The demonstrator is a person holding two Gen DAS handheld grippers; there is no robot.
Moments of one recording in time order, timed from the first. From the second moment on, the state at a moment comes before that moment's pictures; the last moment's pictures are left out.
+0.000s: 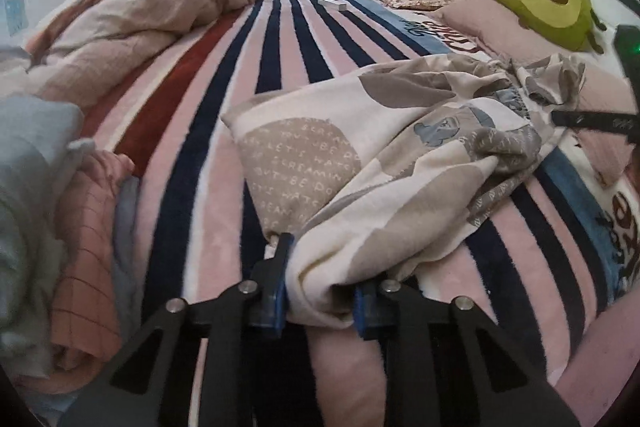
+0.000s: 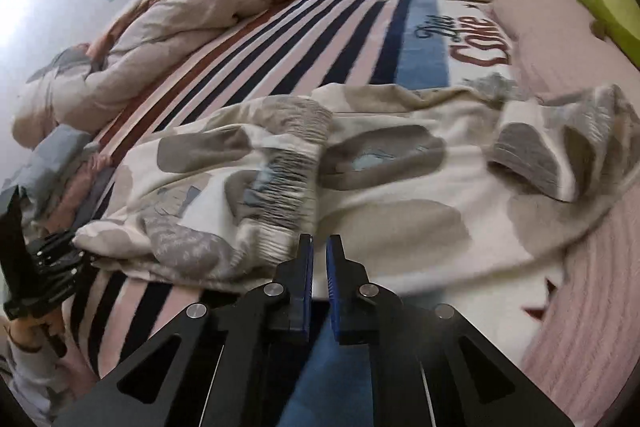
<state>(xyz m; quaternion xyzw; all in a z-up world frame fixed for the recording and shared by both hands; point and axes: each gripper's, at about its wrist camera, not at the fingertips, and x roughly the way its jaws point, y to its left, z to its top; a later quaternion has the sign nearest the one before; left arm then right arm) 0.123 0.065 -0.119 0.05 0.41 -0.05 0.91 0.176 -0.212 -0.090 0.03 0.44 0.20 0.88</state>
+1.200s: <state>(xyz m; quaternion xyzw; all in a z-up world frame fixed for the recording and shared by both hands) 0.177 0.057 -0.057 -0.06 0.36 -0.09 0.93 0.234 -0.232 -0.093 -0.23 0.40 0.15 0.87</state>
